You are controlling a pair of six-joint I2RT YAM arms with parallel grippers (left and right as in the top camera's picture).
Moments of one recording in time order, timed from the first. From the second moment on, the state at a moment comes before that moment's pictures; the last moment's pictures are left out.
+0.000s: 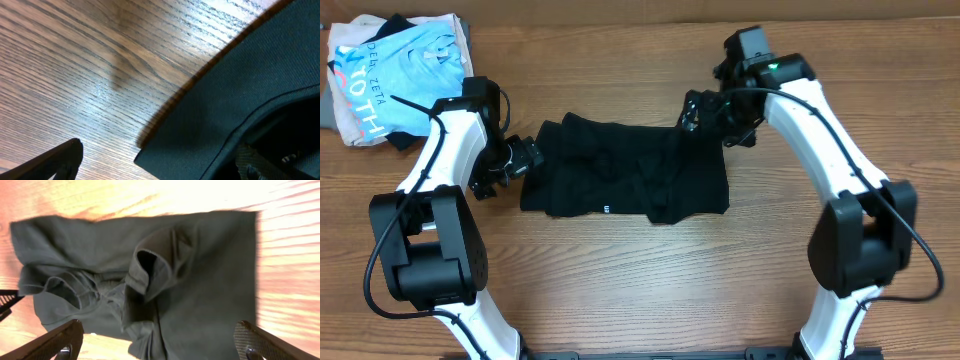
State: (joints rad) left arm 0.10 1.97 1.44 -1.04 0.03 -0.47; right arm 0.27 2.03 1.74 -1.03 -0.34 0.42
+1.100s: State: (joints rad) left arm 0.10 1.97 1.44 -1.04 0.03 -0.47; right arm 0.37 2.18 1.92 -1.06 -0.61 0.48
